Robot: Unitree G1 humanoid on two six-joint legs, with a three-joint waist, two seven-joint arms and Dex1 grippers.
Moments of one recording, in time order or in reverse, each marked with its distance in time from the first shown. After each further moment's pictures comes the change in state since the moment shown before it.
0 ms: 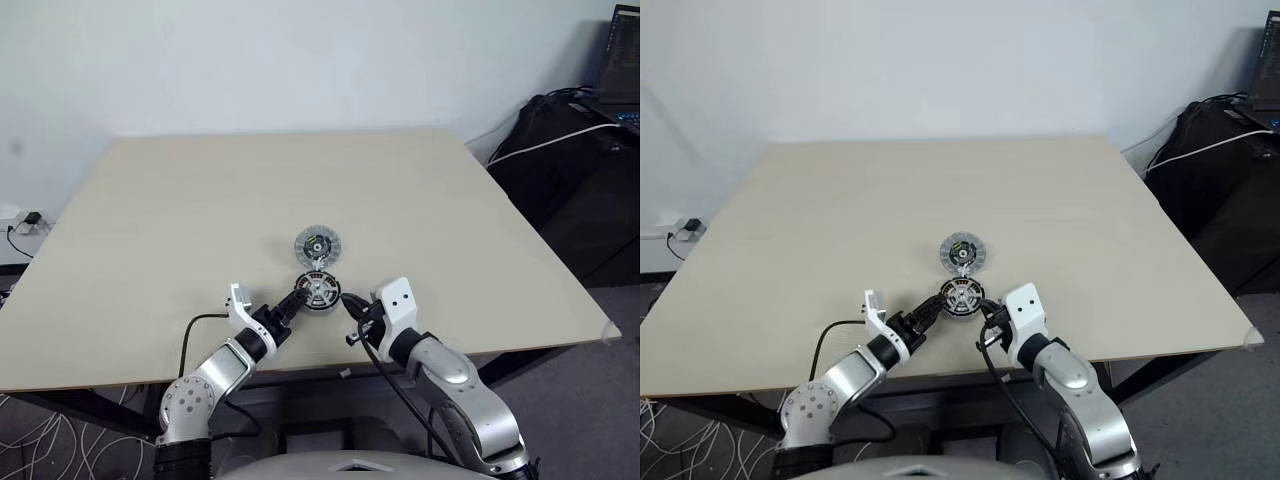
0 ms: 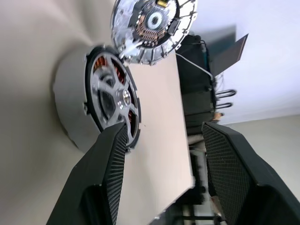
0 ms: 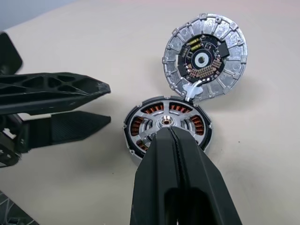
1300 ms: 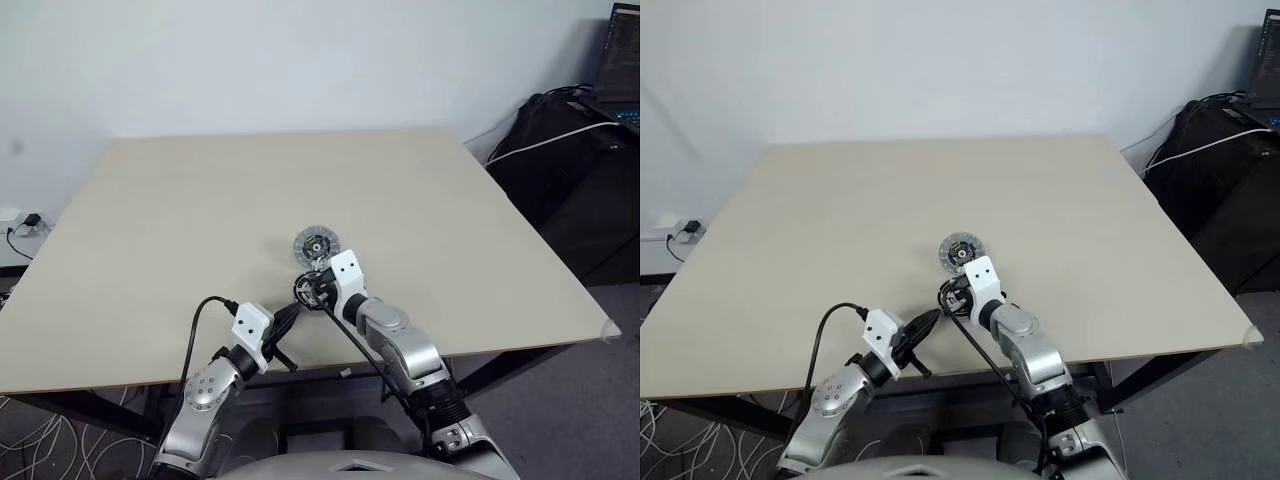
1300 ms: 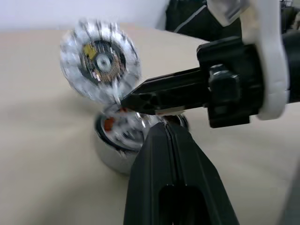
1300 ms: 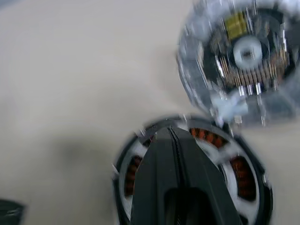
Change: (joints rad) left arm 0.102 0.234 -0.346 0.205 0.832 -0.933 -0.417; right arm -0.380 0.195 0.035 0.595 -0.070 -0.037 -0.025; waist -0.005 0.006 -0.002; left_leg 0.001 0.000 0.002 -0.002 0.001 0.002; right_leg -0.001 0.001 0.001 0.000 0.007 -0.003
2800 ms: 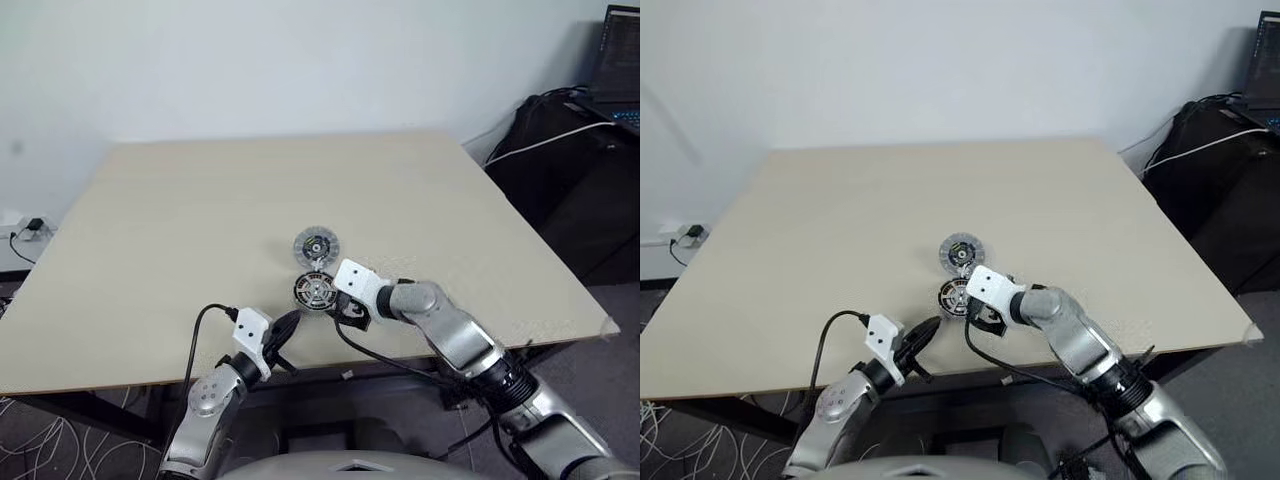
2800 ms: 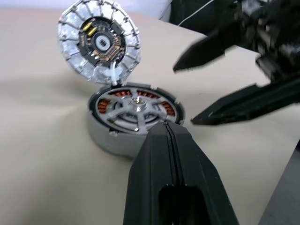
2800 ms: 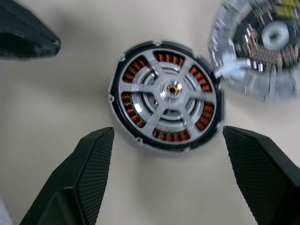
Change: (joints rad) left arm 0.023 -0.060 0.024 0.014 0.022 0.006 0.011; right arm -0.186 -0.483 0.311 -0.259 -0.185 0.151 0.371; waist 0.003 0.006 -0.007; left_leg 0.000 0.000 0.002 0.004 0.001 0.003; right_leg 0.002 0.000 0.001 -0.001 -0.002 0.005
